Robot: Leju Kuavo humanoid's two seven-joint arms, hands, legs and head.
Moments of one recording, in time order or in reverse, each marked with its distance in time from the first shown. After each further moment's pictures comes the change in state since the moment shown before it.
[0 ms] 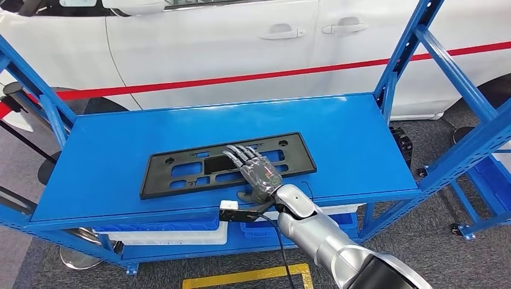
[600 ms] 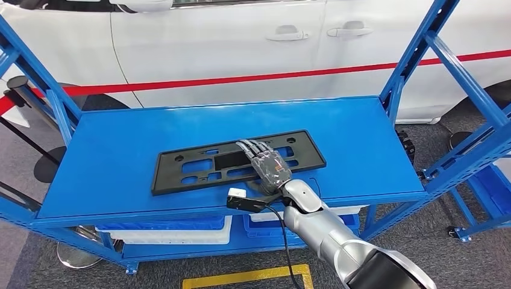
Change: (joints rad) left arm -0.005 0.000 -0.004 0.000 0.008 -0.013 -0.013; right arm -0.030 -0.009 -0.057 0.058 -0.015 -0.033 0.020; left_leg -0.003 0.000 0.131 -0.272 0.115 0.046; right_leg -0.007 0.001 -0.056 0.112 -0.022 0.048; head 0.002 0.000
